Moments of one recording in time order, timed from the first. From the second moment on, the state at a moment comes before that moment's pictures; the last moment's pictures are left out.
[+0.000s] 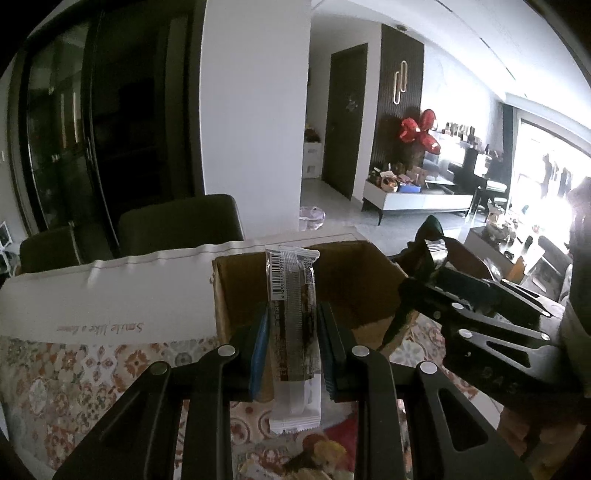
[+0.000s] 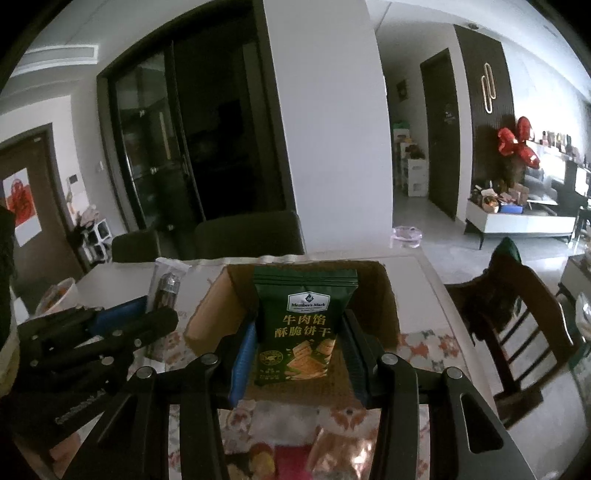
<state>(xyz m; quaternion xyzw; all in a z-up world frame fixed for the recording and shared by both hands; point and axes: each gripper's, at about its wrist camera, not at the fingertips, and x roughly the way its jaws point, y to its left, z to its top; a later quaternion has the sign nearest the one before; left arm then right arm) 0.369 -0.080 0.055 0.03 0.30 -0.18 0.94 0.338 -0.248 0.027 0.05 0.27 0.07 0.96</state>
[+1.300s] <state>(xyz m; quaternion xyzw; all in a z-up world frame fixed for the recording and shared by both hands) 0.343 -0.067 0.053 0.03 0.21 -0.08 0.97 0.330 -0.263 0.021 0.05 0.19 -0.03 0.98</state>
